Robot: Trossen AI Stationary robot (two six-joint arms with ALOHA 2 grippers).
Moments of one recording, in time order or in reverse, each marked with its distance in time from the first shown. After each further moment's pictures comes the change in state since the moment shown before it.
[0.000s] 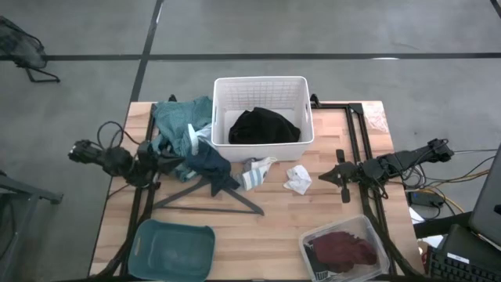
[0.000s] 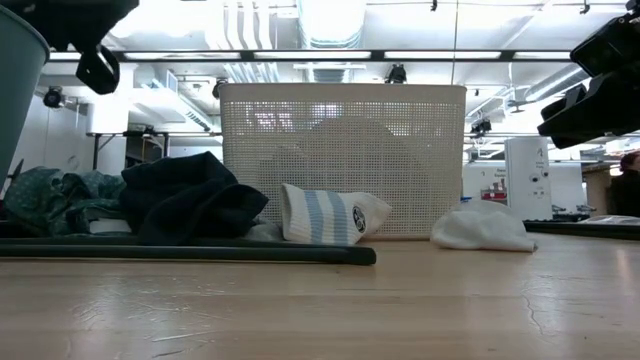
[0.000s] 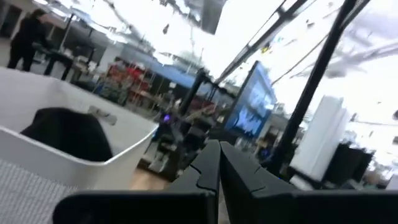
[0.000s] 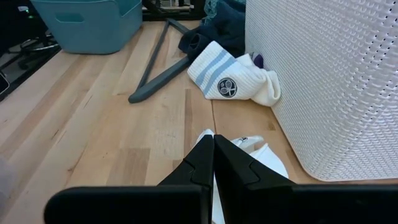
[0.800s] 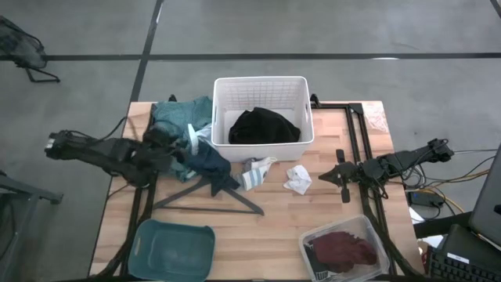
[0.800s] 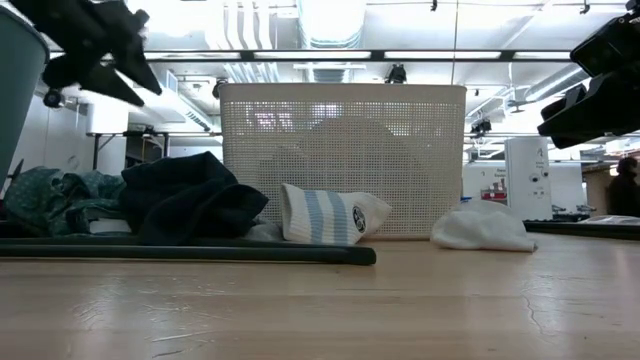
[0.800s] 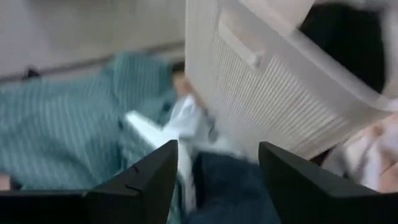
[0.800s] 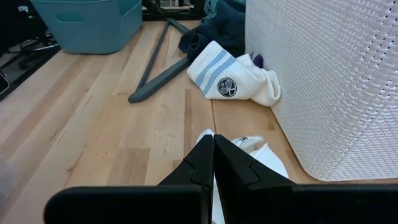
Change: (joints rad) left arm 0.202 0.713 0.610 -1.205 -0.403 -0.739; right arm 0.000 0.000 0.000 0.000 0.000 0.000
